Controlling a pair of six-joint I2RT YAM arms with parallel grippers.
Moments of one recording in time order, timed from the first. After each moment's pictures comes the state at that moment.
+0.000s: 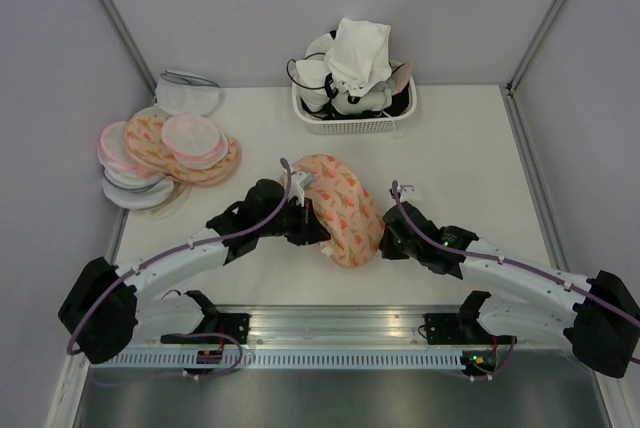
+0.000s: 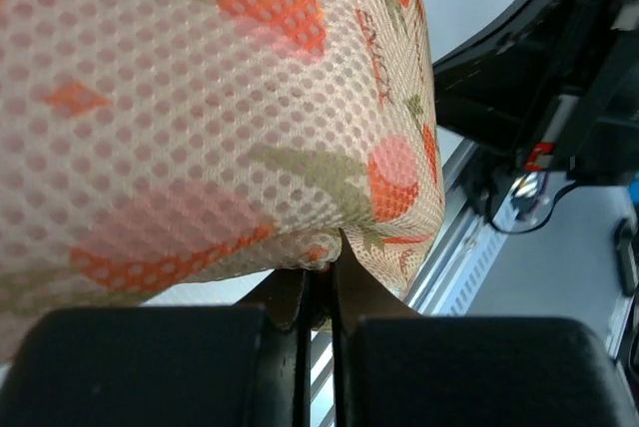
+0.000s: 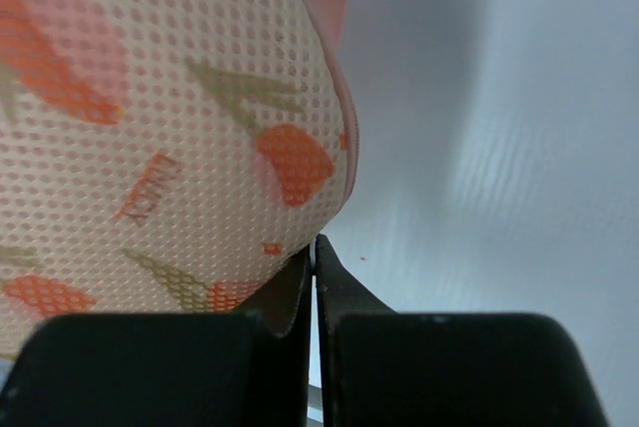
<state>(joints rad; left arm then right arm) -0.75 1.08 0.55 0.05 0.33 -0.60 0.87 1.05 0.59 -0.39 0.21 0.76</state>
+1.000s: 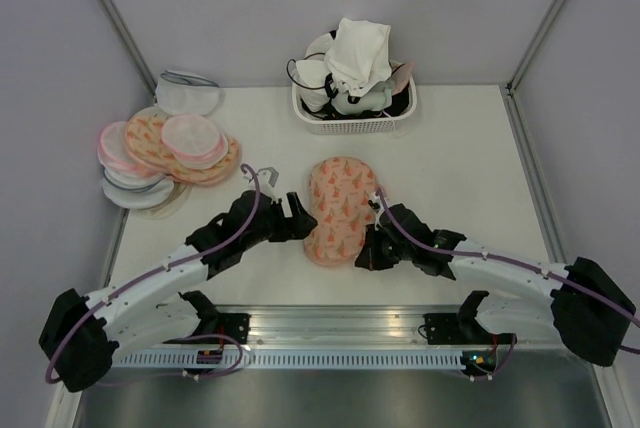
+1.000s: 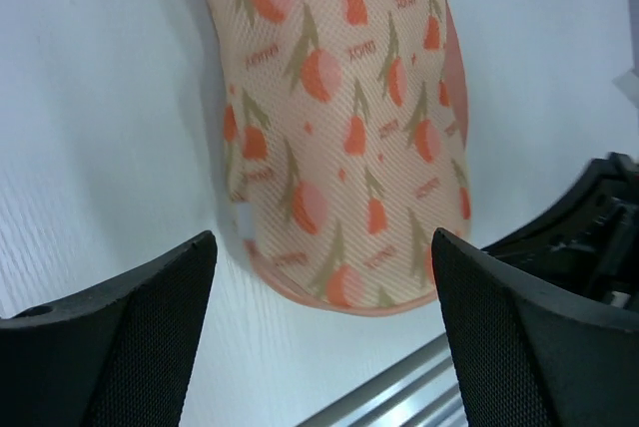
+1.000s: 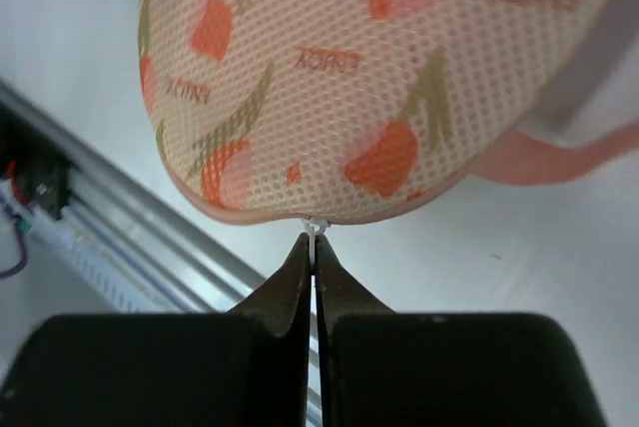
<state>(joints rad) -0.75 1.03 0.61 -0.16 -0.08 -0.69 0.86 1.08 0.52 -0.25 -0.07 0.72</state>
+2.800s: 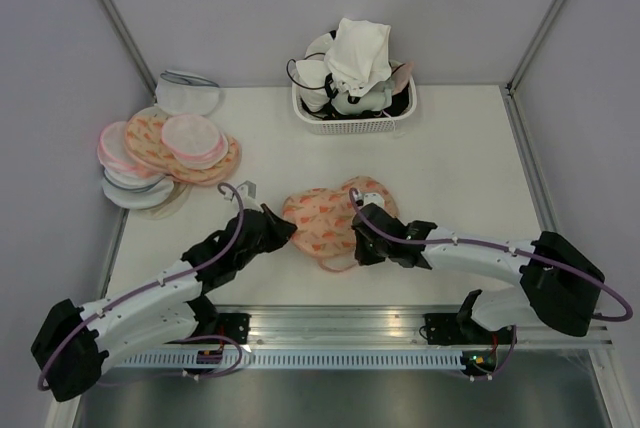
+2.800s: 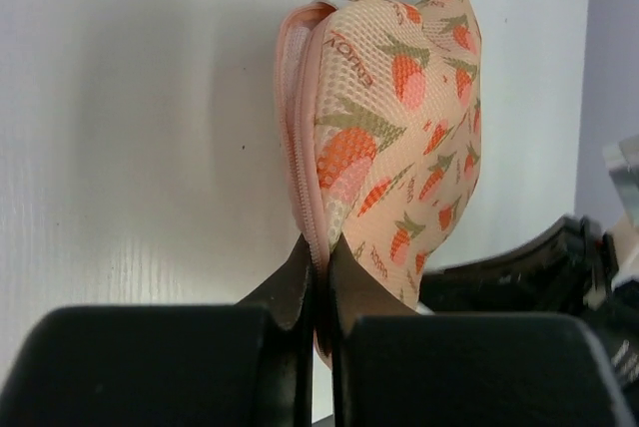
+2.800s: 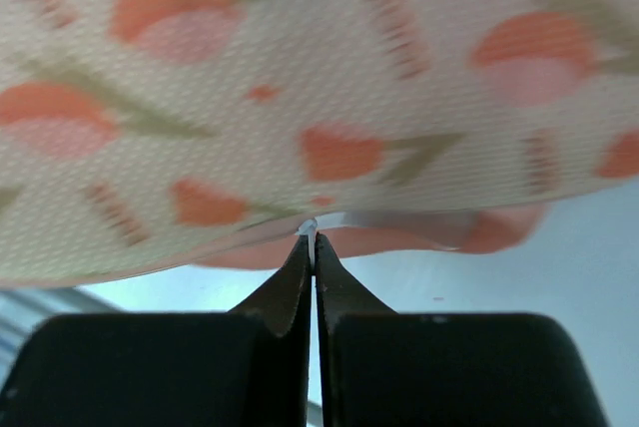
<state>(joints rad) -0.81 0.84 0.38 -0.08 -0.30 -1.08 0.98 1.35 0.67 -0.26 0.10 0.68</state>
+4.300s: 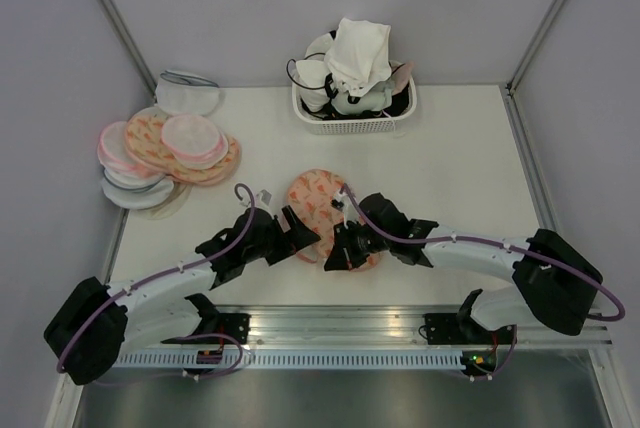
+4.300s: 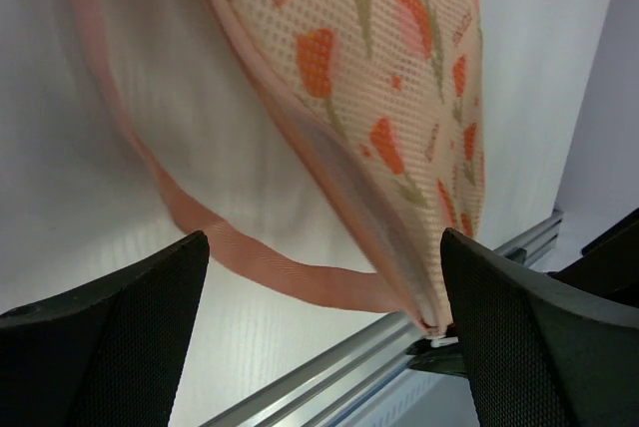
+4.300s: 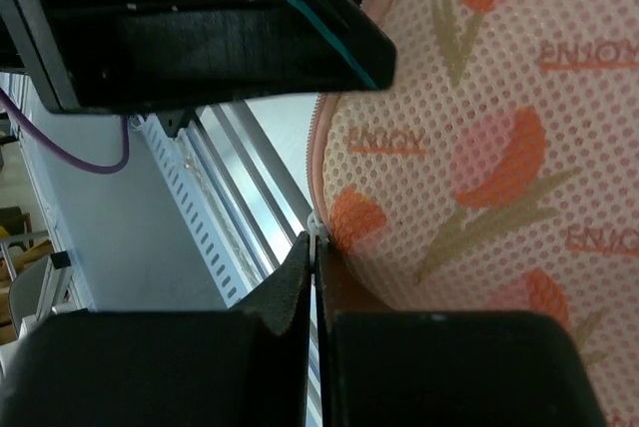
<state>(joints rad) -0.72 1.01 0.35 0.00 0.04 -1.06 0.89 1.35 0.62 0.04 -0.48 0.59</state>
